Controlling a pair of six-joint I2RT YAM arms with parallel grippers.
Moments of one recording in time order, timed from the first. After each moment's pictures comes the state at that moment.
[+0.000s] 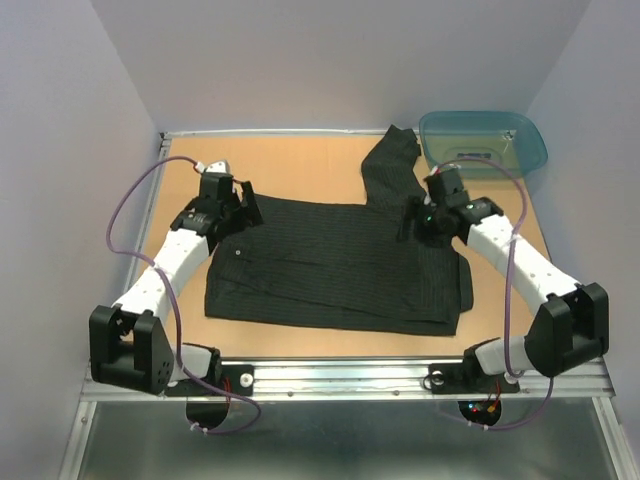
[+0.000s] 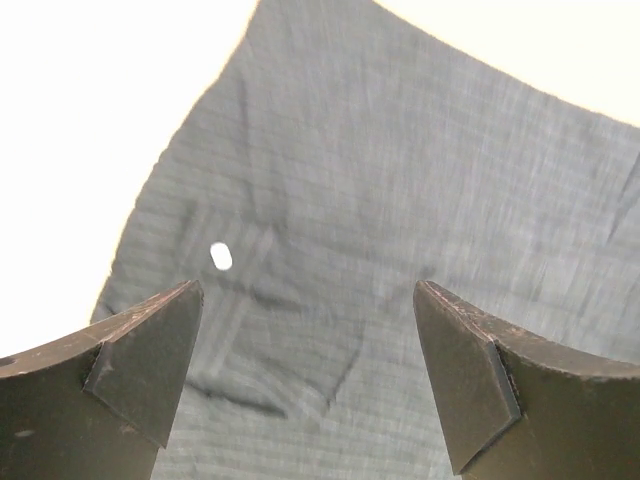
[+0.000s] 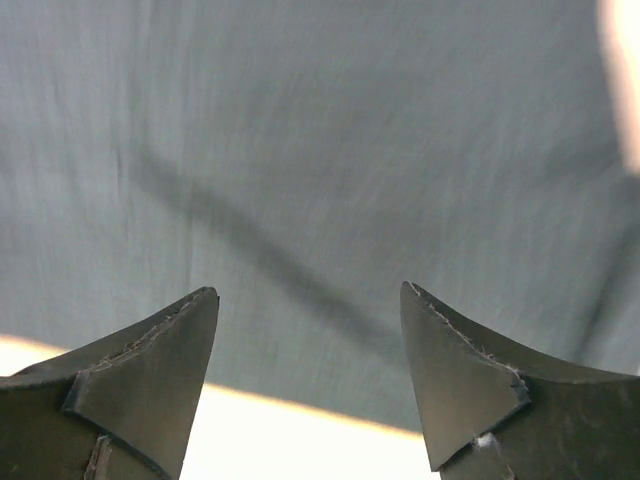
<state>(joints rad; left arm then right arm) -0.24 1.27 0.95 -0.46 -0.14 -0.45 0.42 1.35 1.06 -0.76 0.01 0.52</state>
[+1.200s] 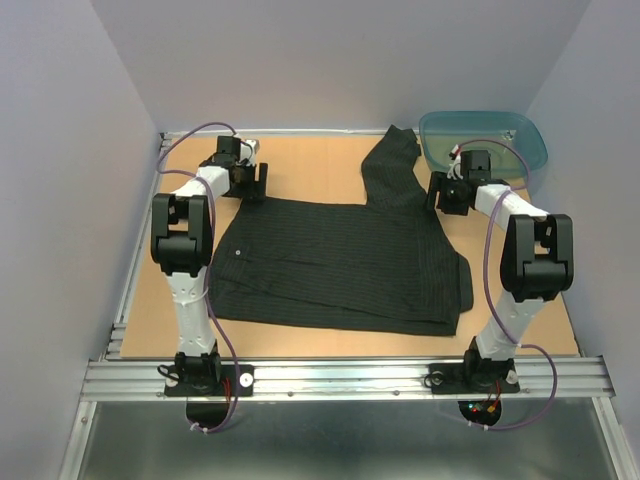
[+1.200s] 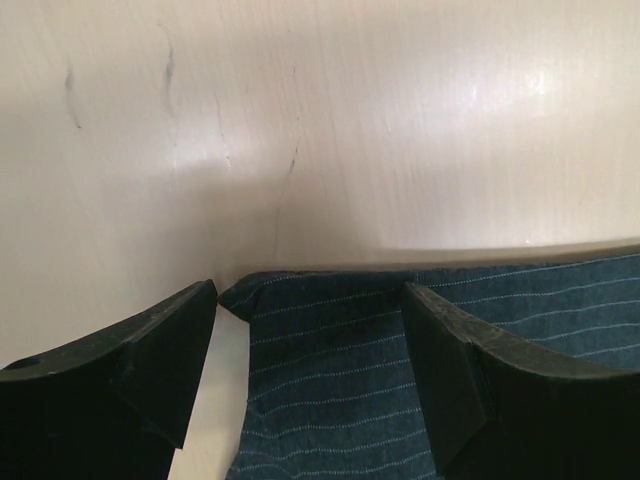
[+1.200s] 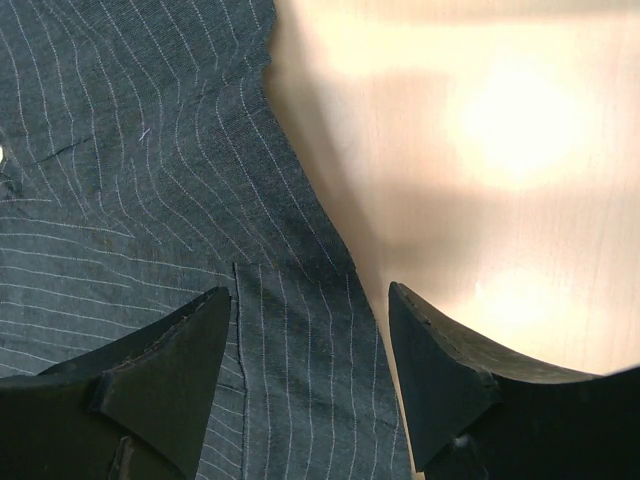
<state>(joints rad) -0.09 2.13 1.59 -0.39 0.14 0.02 -0.02 1.84 1.26 -0.32 -0.20 0.15</state>
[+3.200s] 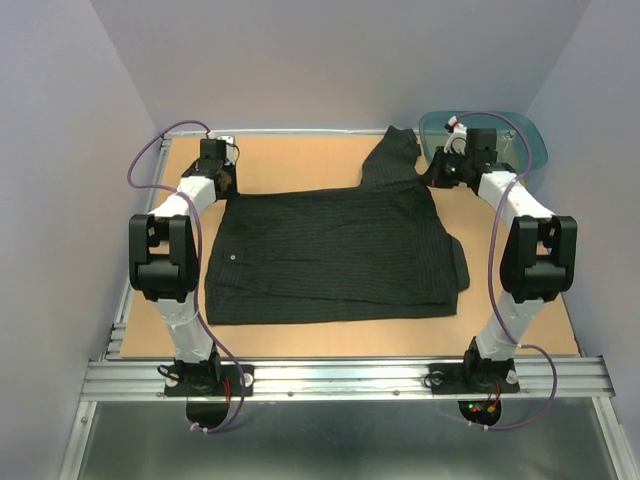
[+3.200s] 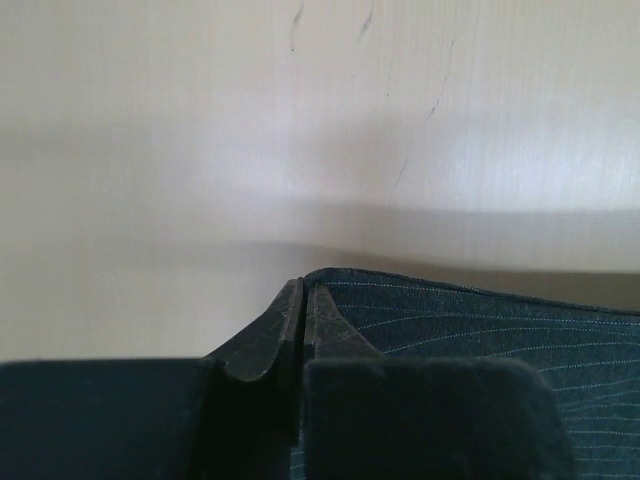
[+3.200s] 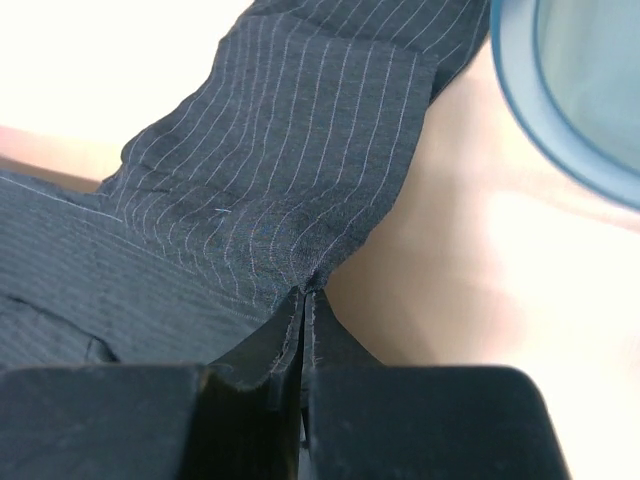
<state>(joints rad) -0.06 1.89 1.39 -0.33 -0.08 -0.05 -0.01 1.85 1.43 -0.29 -0.43 0.11</state>
